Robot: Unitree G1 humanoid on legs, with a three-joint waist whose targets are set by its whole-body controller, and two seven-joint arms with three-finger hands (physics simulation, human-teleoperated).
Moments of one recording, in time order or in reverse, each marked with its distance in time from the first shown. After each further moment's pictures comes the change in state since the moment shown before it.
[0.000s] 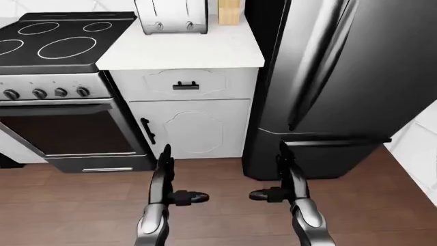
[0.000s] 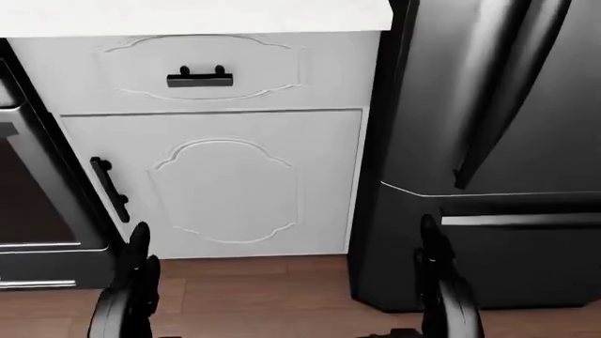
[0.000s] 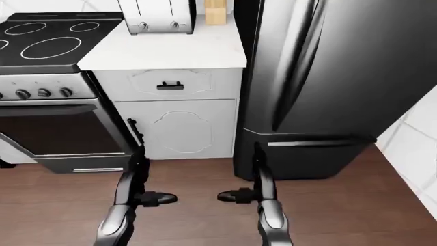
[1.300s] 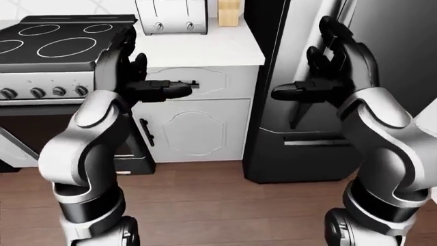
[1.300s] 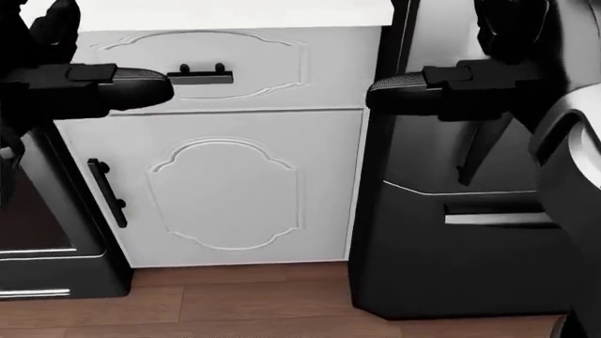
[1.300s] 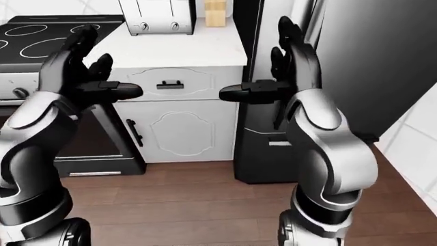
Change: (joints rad) left arm -0.792 0.292 0.195 -0.467 -0.372 0.980 0.206; right arm -0.802 -0.248 -0.193 -0.640 0.277 1.126 -0.166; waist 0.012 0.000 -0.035
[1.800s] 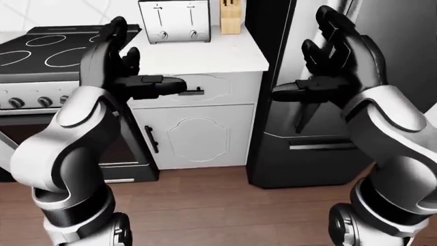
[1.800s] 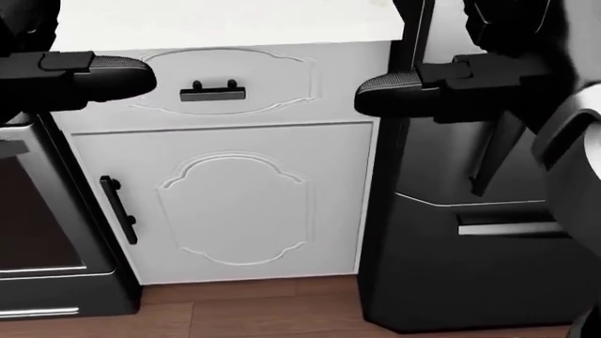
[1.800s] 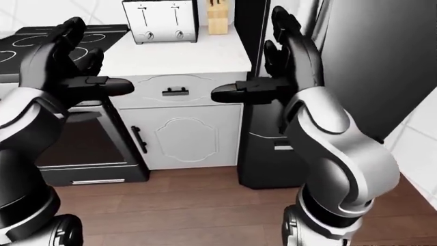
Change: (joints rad) left arm -0.023 0.059 0.028 -0.066 -0.122 0.079 0.084; right arm -0.034 -0.038 -0.014 -0.079 0.221 0.073 -0.126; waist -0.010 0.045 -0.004
